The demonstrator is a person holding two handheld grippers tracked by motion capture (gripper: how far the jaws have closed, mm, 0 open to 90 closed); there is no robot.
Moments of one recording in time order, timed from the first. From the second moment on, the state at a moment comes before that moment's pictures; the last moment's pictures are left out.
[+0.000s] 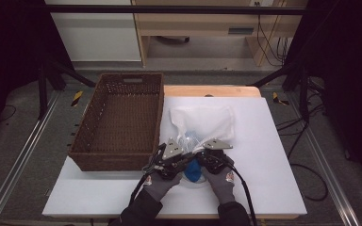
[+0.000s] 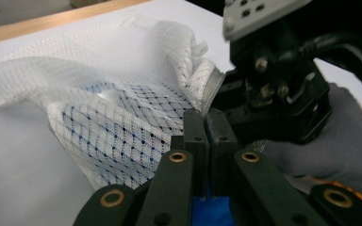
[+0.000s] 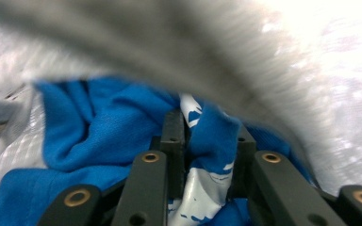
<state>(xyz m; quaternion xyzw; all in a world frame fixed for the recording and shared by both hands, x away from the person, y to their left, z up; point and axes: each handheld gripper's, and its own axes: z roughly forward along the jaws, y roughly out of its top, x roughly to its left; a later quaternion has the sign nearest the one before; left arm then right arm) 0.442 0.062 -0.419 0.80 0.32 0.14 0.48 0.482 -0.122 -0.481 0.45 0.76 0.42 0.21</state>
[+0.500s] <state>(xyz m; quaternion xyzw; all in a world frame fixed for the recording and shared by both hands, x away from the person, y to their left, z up) 0.449 0.069 -0.431 0.80 0.34 0.14 0.47 0.433 -0.207 -0.454 0.43 0.75 0.45 0.24</state>
